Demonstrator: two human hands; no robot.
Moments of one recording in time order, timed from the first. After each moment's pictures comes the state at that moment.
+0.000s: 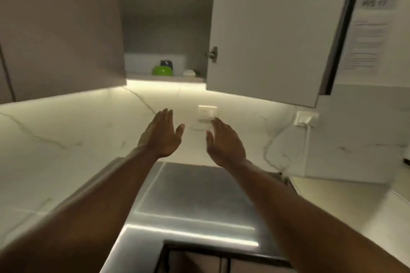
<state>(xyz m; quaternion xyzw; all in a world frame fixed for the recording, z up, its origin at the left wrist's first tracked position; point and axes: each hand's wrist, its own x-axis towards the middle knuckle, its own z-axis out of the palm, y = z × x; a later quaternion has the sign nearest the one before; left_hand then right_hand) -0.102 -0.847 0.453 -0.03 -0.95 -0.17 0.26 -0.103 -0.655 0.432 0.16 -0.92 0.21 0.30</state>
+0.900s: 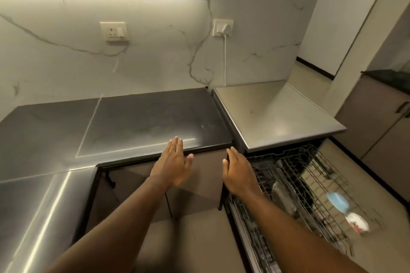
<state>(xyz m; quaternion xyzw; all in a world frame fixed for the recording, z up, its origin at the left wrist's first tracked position) 0.039 -0.622 0.200 -0.20 -0.96 -0.19 -0.04 0.113 -0.424 0.174 -0.11 -0.96 0.23 0.11</state>
